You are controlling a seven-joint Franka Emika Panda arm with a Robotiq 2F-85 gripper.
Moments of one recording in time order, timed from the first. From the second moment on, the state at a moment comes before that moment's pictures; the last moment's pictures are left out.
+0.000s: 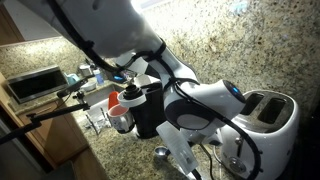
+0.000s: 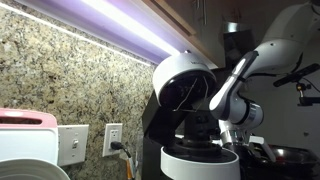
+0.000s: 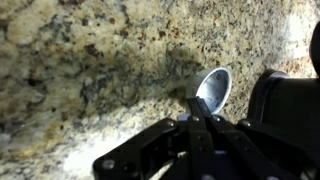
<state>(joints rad) -0.33 0.62 0.02 -1.98 0.52 2.11 -0.64</state>
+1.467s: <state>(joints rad) -0.27 0.17 0.01 -2.36 0.63 2.13 -0.88</state>
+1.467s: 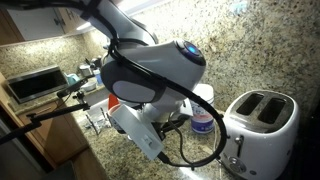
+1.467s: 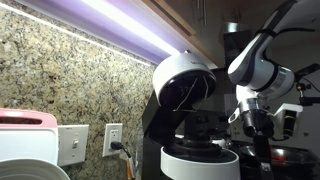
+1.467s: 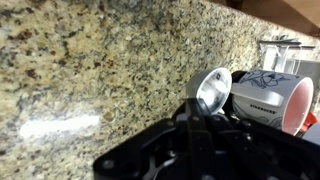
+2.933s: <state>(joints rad) -0.21 0.15 -0.02 -2.36 0.68 2.08 -1.03</state>
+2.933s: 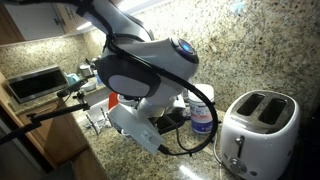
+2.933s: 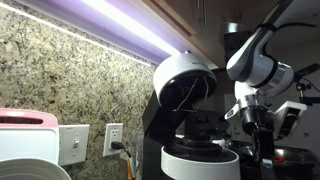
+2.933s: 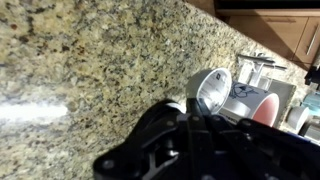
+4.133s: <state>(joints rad) -0.14 -0.02 -0.03 -2.43 0.91 2.12 -1.04</state>
